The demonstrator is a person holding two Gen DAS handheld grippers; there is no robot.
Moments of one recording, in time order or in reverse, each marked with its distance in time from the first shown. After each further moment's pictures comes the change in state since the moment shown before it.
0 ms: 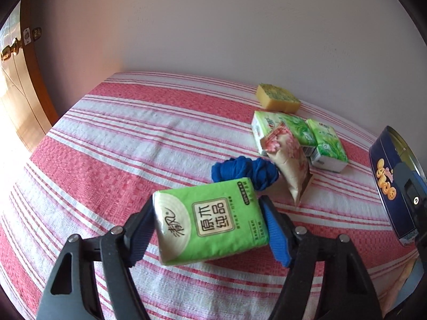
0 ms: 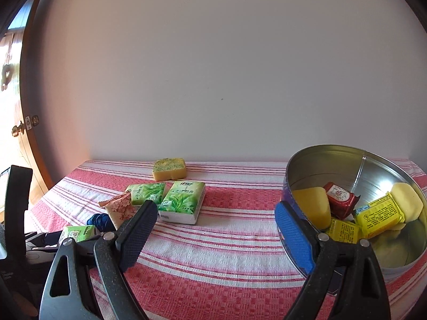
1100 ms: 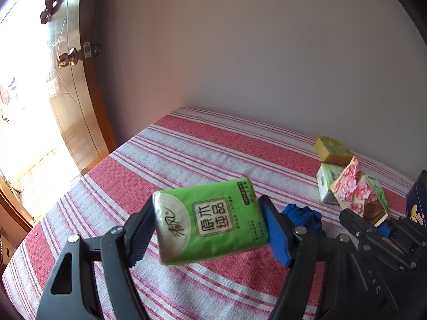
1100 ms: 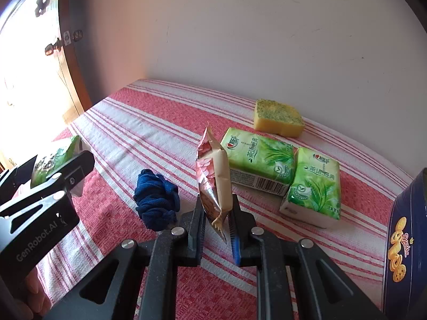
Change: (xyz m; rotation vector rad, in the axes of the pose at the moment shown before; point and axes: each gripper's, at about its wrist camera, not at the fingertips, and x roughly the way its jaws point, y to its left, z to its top) left arm -0.021 0.031 0.010 -0.083 -0.218 0.241; right arm 0.077 0.095 -0.003 -0.228 0.279 0.234
